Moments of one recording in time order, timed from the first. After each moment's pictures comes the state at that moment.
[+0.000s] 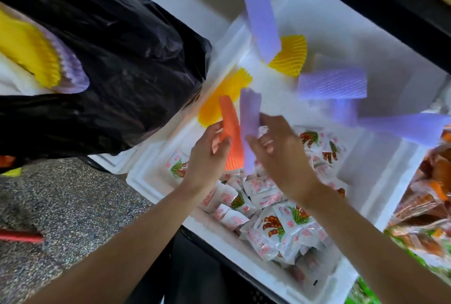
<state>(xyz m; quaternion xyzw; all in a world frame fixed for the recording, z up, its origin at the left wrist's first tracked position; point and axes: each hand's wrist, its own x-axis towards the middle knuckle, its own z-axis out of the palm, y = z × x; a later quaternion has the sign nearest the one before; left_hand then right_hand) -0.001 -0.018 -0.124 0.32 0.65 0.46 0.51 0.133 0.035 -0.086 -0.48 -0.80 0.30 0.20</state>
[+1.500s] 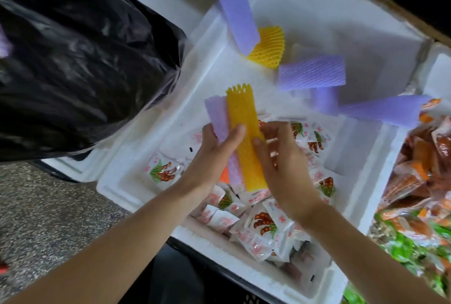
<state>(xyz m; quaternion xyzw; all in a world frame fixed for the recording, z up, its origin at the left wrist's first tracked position) 0.019 -0.016 -0.110 0.28 0.57 0.43 0.64 0.152 -0.001 -0.083 -0.54 -0.72 0.35 0.27</state>
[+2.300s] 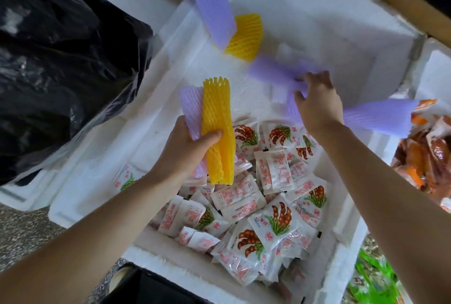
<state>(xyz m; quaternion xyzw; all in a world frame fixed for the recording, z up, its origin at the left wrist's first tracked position) 0.014 0.027 -0.132 0.32 0.61 0.44 0.57 0.230 0.163 -0.120 -0.68 -0.73 0.02 0.05</state>
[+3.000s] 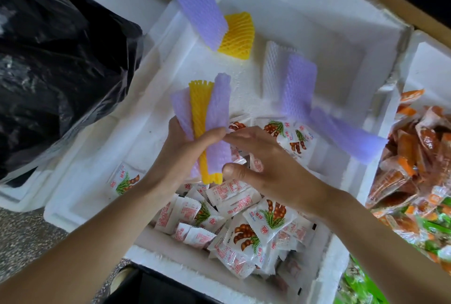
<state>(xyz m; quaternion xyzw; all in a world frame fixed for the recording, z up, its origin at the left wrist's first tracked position) 0.020 0.015 -0.114 0.32 0.59 0.45 0.59 0.190 0.036 -0.087 -0.44 -0.79 0.42 0.07</state>
